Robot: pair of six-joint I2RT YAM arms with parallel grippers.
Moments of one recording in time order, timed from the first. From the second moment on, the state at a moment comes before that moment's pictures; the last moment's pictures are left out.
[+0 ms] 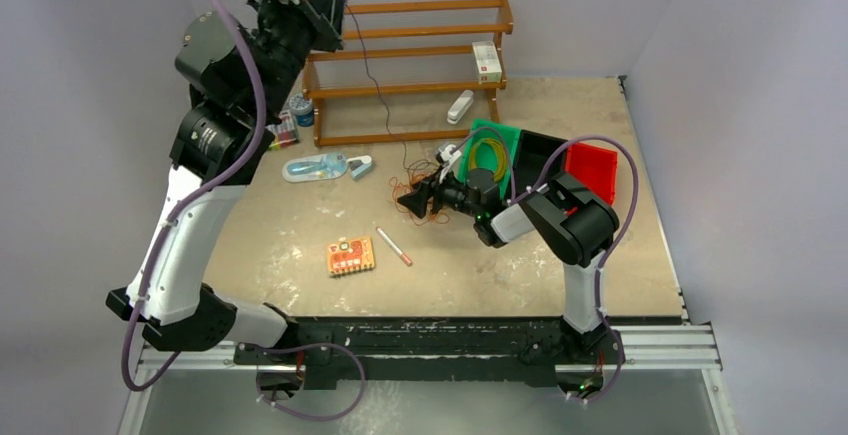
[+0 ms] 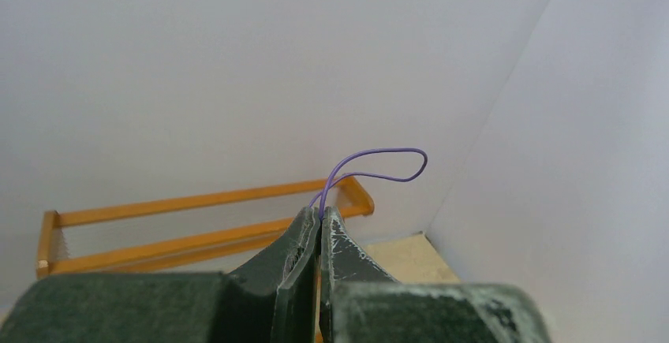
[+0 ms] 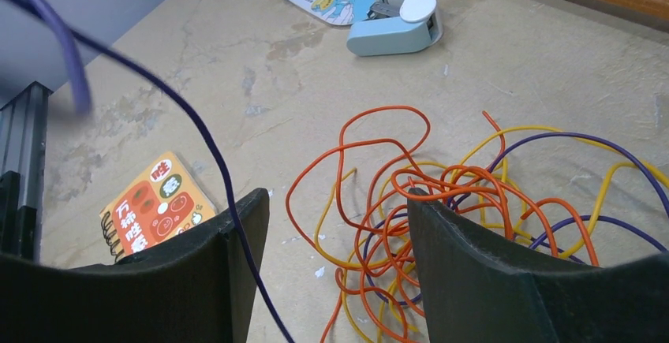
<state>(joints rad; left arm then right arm) -0.58 1.39 2.04 -0.38 -0.20 -0.21 0.63 1.99 0.77 1.09 -0.41 0.35</state>
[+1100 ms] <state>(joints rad) -0.58 1.52 2.28 -0.06 -0.31 0.02 0.63 1.78 0.67 1.08 -0.42 0.37</state>
